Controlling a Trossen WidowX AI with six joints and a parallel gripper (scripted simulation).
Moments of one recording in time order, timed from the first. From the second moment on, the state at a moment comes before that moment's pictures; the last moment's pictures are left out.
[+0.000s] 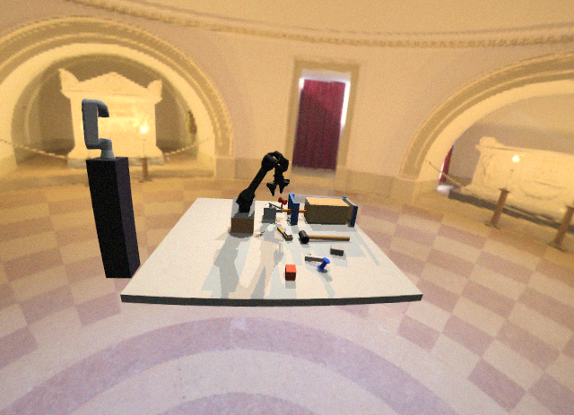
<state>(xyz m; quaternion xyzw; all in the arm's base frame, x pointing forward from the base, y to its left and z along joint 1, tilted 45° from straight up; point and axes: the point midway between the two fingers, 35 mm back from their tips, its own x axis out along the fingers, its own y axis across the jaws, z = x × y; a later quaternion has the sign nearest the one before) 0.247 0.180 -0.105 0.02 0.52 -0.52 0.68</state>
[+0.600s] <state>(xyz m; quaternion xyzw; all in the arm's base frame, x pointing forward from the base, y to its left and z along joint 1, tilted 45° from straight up) 0.243 0.139 -0.148 0.02 0.52 -0.52 0.68</state>
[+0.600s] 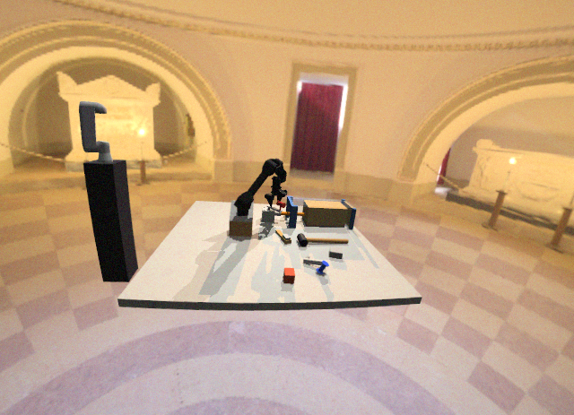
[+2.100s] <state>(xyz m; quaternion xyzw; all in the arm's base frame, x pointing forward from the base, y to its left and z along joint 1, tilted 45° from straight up) 0.241 0.119 -0.168 0.02 0.52 -0.52 0.68</state>
